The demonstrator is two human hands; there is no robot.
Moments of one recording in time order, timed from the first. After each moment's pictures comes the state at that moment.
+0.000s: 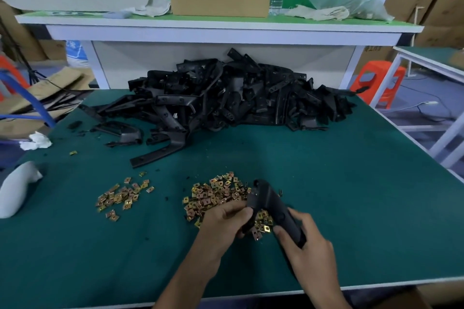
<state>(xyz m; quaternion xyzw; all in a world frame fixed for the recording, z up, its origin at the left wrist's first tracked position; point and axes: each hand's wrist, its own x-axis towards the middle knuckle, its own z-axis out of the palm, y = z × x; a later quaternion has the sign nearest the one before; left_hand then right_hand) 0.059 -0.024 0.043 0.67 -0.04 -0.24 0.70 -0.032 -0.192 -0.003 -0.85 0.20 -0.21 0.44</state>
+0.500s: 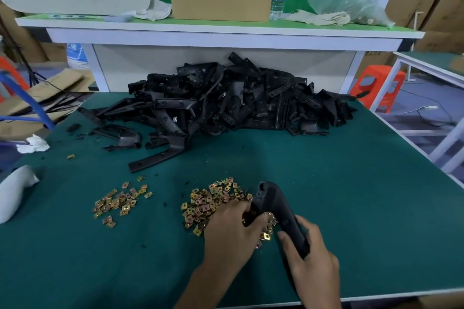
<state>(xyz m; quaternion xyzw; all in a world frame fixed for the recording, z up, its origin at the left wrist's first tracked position) 0.064 -0.046 0.034 0.90 -0.18 0.04 0.40 -0.033 -0.183 -0.004 -0.84 0.23 -0.26 0.42</state>
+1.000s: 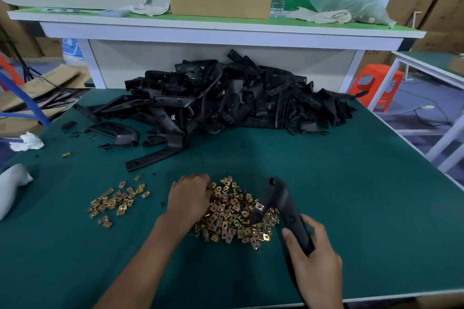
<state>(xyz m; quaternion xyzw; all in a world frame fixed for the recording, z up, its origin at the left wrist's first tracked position) 0.168 0.002 0.032 0.97 -0.18 0.00 0.17 -0.029 -0.189 0.001 -0.81 0.25 -0.26 0.46</state>
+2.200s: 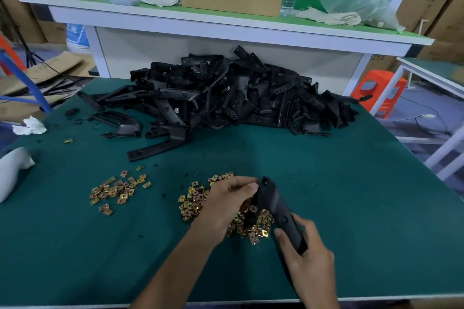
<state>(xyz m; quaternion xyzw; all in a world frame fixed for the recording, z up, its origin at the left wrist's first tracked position) 0.106 -0.047 0.049 0.63 -0.03 -0.22 0.74 -0.032 -0.191 -0.002 -0.84 0.21 -0.23 0.45</state>
